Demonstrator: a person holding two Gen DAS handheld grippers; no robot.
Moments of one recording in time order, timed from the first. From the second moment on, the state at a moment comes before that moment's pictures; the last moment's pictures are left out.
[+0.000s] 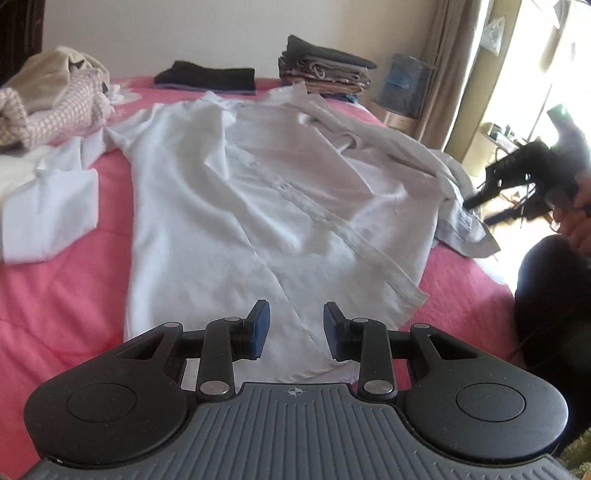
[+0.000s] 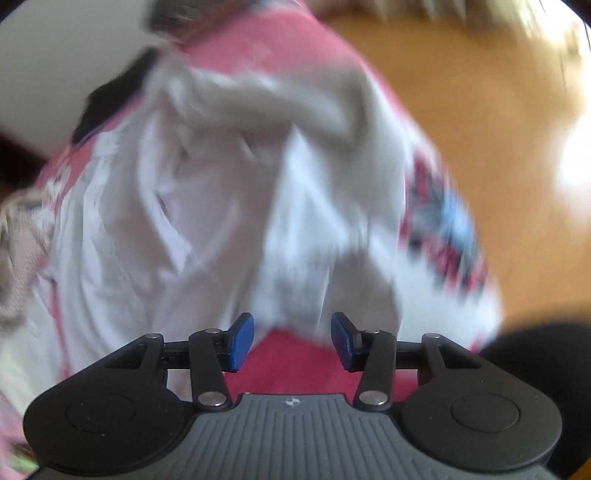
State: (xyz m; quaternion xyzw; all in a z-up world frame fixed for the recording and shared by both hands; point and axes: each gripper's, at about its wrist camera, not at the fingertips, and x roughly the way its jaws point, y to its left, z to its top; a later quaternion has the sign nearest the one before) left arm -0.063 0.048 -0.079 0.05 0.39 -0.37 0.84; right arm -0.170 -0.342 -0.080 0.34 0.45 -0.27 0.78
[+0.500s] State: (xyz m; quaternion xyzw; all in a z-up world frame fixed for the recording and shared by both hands) left arm -0.052 0.044 -0.098 0.06 0.43 -0.37 0.82; right arm -0.167 -0.386 -0.080 0.27 0.50 -0.24 0.79
